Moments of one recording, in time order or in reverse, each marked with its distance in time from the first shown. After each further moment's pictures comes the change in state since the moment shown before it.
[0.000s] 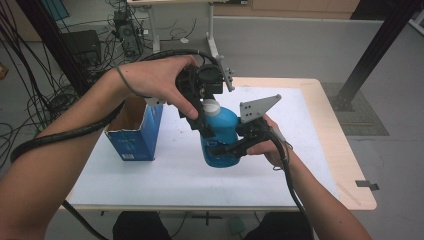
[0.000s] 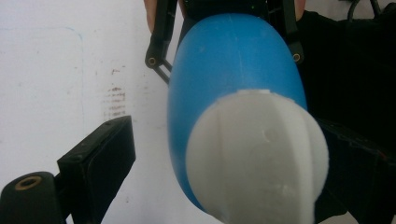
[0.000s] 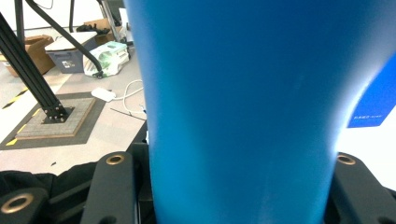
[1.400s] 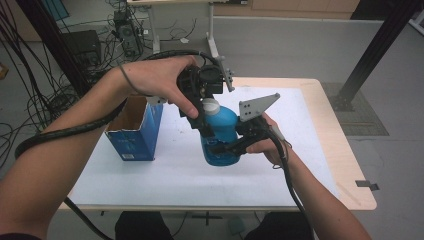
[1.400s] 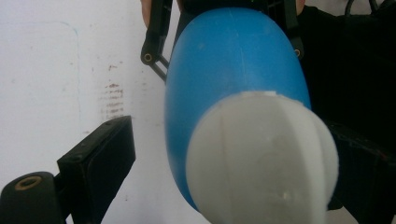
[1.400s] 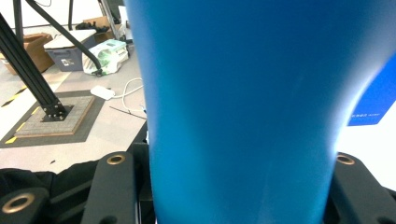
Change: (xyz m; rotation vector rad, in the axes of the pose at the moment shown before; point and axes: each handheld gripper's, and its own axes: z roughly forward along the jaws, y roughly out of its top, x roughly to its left) left arm 0.006 0.000 0.005 0.024 -0.016 0.002; right arm -0.005 0.000 0.001 0.010 -0.001 -0.001
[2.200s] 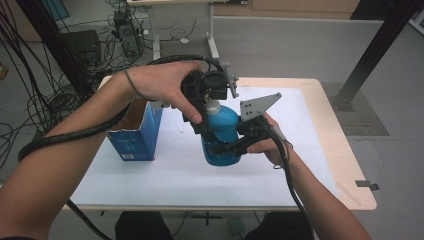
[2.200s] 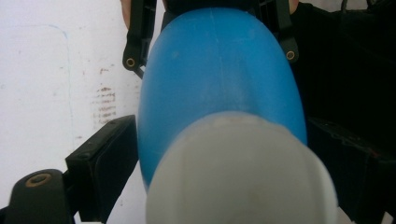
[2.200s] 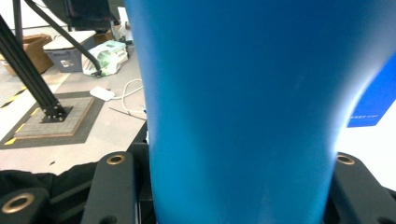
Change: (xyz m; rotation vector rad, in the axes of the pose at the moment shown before) left arm -0.007 0.006 0.008 0.008 -0.016 0.022; right arm 0.002 0.002 -0.002 -0.008 -0.007 -0.003
